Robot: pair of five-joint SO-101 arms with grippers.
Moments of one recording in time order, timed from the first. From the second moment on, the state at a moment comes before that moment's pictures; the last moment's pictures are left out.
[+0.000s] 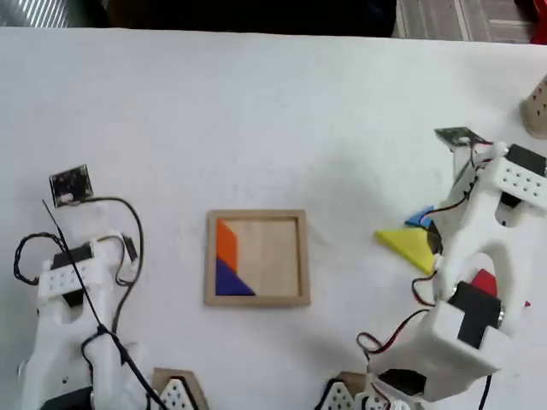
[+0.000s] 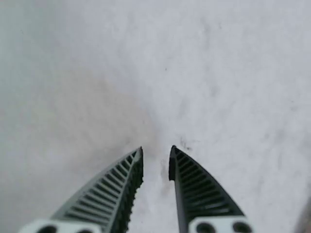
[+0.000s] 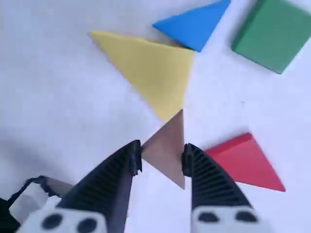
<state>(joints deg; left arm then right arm) -24.1 -32.0 69.2 41.1 3.6 22.7 6.3 4.0 94.2 43.6</state>
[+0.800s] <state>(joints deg) -24.1 -32.0 70.3 37.5 3.6 -31.6 -6.3 22.3 80.4 21.5</state>
